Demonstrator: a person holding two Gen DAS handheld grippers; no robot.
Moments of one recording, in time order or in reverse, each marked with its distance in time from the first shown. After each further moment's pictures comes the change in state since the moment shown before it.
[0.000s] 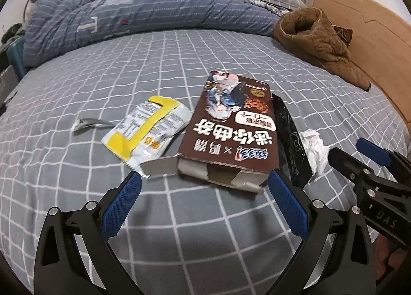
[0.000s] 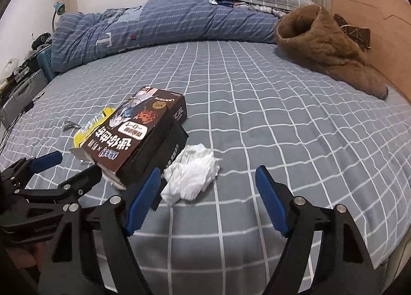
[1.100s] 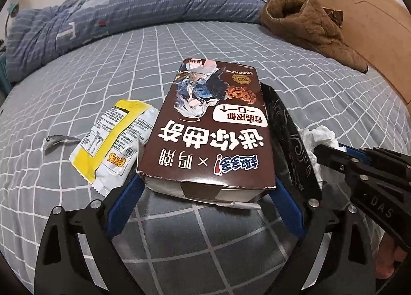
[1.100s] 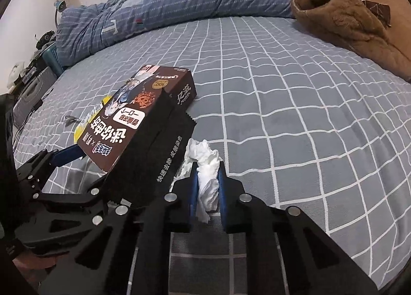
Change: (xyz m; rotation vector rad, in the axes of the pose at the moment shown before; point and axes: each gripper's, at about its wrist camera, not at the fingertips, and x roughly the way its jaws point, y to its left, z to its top) left arm 0.043 -0.021 0.007 0.087 0.025 -0.022; right arm 0.042 -0.007 0.003 0.035 0.114 0.107
